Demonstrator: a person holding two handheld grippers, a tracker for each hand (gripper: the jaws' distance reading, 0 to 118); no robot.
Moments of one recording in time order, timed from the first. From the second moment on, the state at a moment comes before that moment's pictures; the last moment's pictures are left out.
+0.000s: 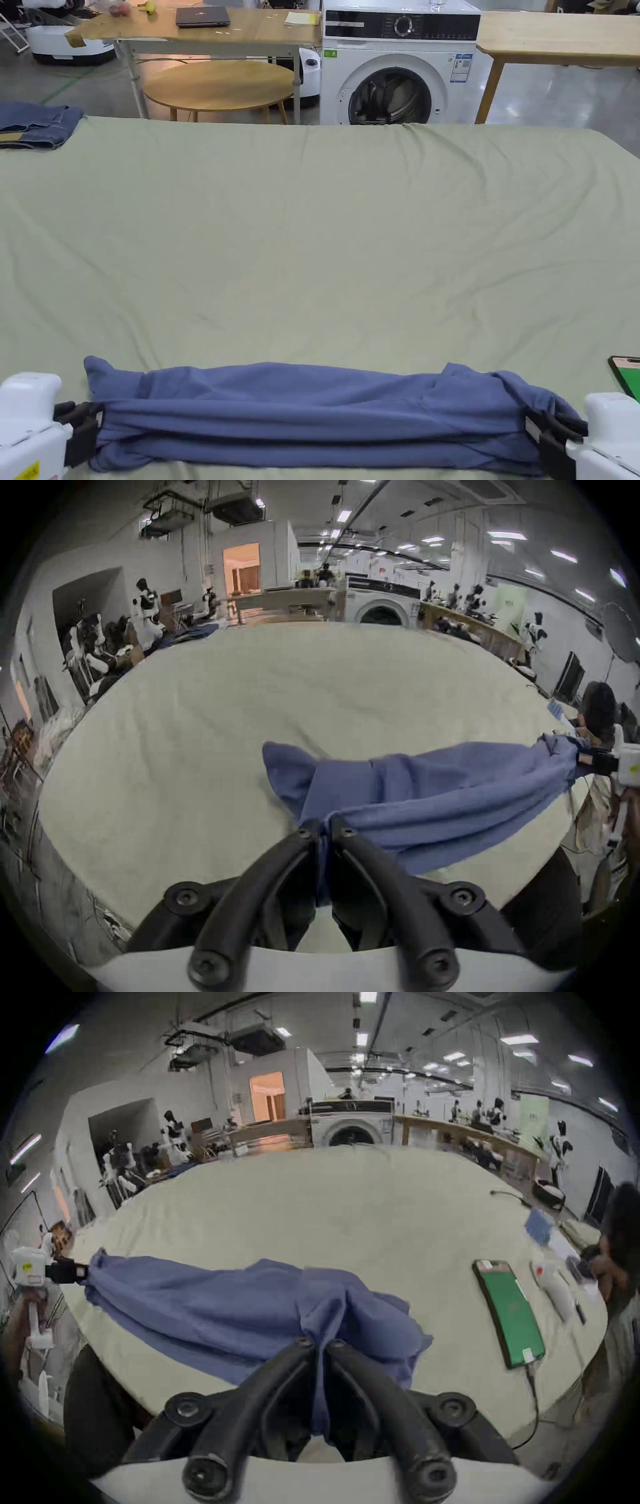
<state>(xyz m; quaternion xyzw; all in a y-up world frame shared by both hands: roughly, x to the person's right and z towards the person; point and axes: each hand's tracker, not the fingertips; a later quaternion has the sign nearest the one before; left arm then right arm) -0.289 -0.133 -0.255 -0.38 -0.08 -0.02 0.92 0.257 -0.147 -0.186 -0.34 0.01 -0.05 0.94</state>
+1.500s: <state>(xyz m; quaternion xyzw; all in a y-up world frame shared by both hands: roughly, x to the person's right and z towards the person) -0.339 -0.260 -0.265 -0.21 -0.16 0.70 0.67 0.124 -0.067 -0.240 -0.16 0.03 -0.02 0.99</state>
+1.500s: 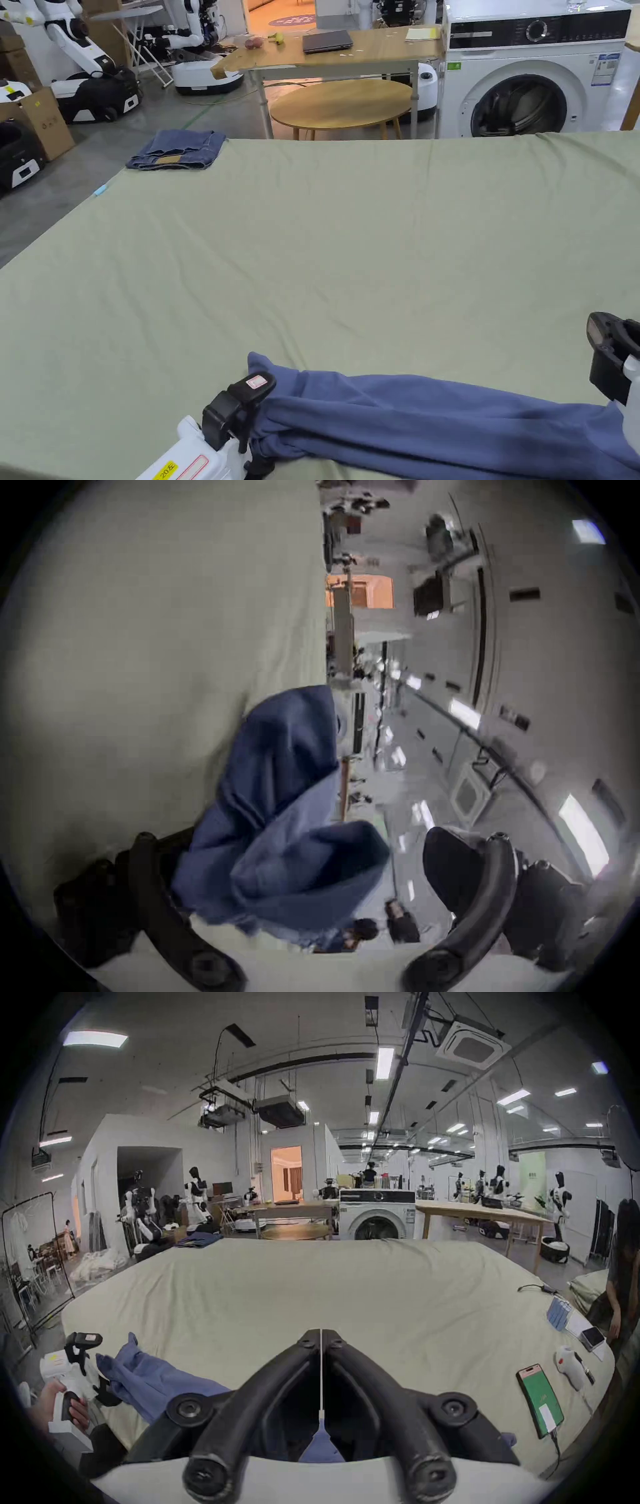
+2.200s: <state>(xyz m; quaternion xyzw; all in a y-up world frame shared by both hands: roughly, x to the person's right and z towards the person) -0.353 -0.147 -0.279 -0.17 -0.10 0.25 0.95 0.139 -0.069 -0.221 -0.17 0.02 -0.02 0.99</state>
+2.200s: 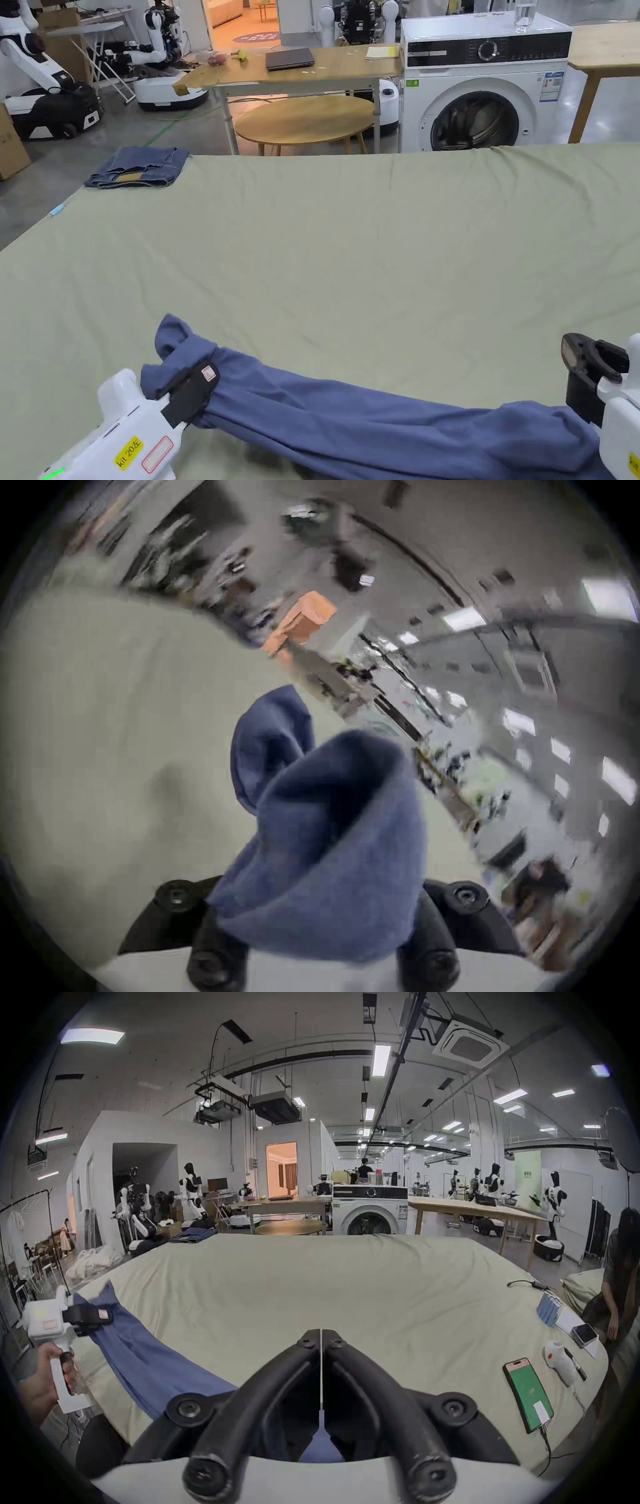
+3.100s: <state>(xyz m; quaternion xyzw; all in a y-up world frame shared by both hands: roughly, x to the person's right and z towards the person) -0.160 -0.109 -0.246 -0.29 -0.21 0.12 0.93 0.174 -0.070 -0.190 -0.16 0.01 -0.07 0.98</state>
